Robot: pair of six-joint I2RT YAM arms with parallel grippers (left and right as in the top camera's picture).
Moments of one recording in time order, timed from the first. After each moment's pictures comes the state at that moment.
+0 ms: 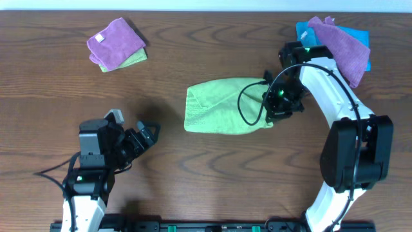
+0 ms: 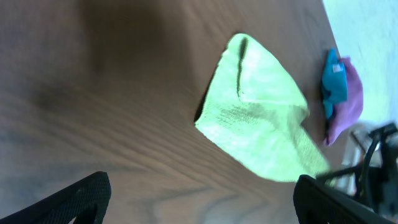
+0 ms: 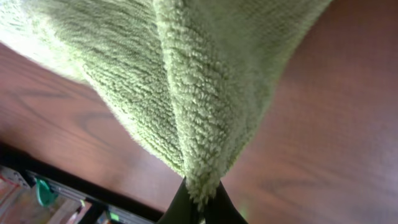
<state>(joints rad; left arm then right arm) 0.01 0.88 0.53 -0.49 0.47 -0.80 0.14 1.97 1.55 -1.38 -0.27 -0.08</state>
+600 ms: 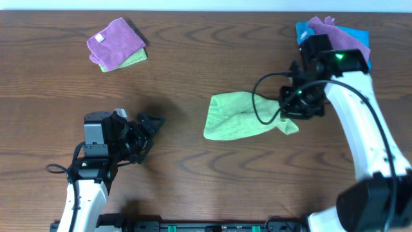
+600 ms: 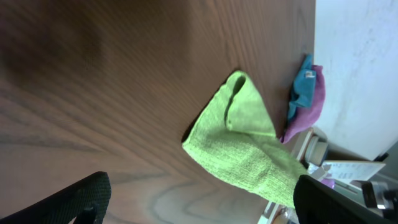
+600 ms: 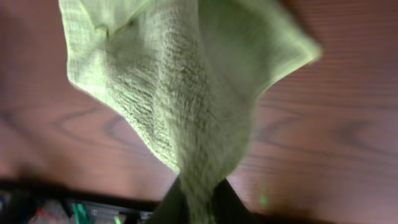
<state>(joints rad) 0.01 1.01 0.53 -0.38 0.61 -1.03 0.12 1.67 1.55 -1.43 -0.17 0.21</state>
